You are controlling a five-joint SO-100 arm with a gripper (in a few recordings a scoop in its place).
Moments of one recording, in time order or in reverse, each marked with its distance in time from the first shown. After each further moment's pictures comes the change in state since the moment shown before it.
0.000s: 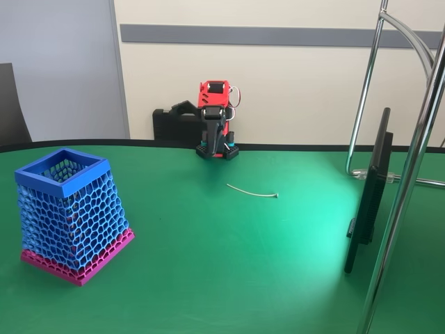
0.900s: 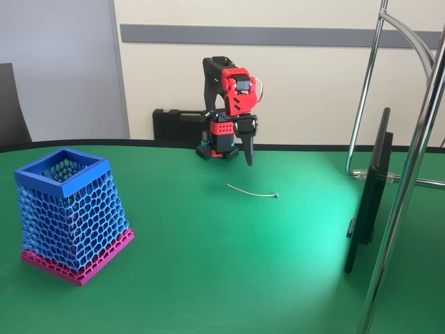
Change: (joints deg) arm -23.4 -53.6 -32.8 8.3 23.2
